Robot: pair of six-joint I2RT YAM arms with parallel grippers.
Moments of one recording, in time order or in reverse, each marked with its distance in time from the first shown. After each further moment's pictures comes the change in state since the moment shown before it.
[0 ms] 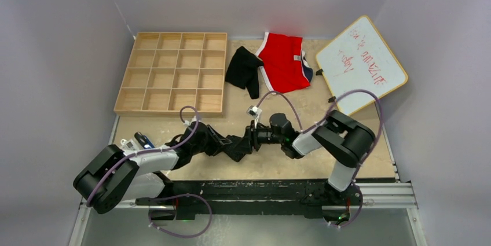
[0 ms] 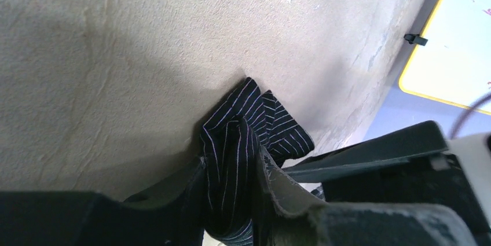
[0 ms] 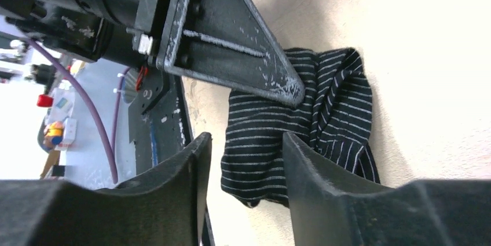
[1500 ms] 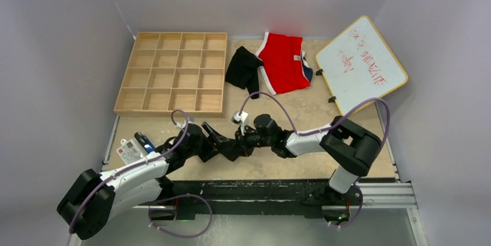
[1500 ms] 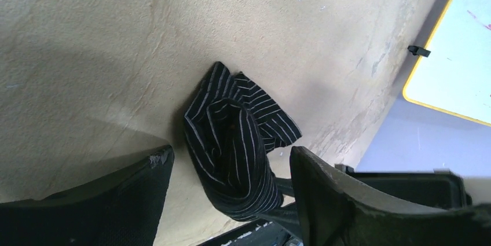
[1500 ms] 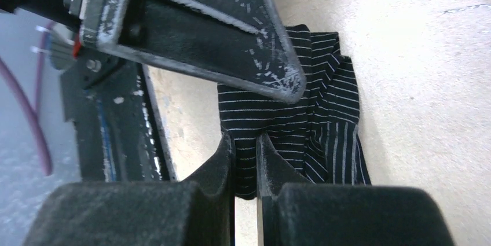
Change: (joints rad) left arm 0.000 -0.258 0.026 -0.332 -0.057 -0.011; right arm 0.182 -0.182 0.180 -0.619 0.254 -0.384
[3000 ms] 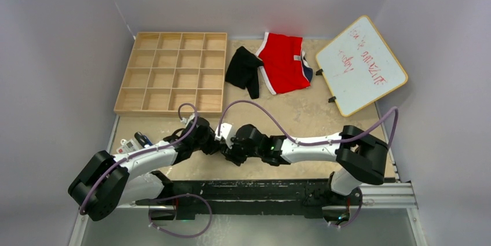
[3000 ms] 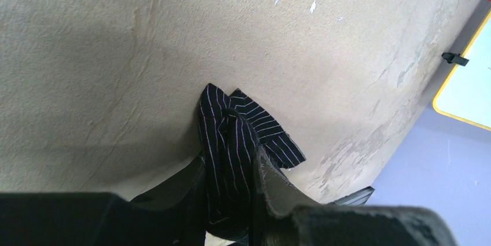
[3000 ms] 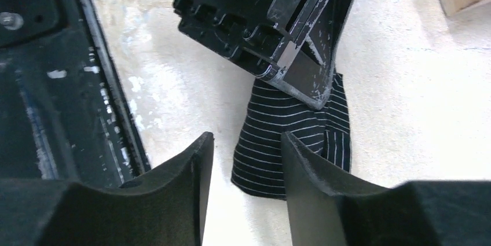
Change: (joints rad) left arm 0.000 0.182 0.105 -0.018 -0.005 0.035; right arm 0.169 -0.075 0.152 -0.325 0.292 -0.256
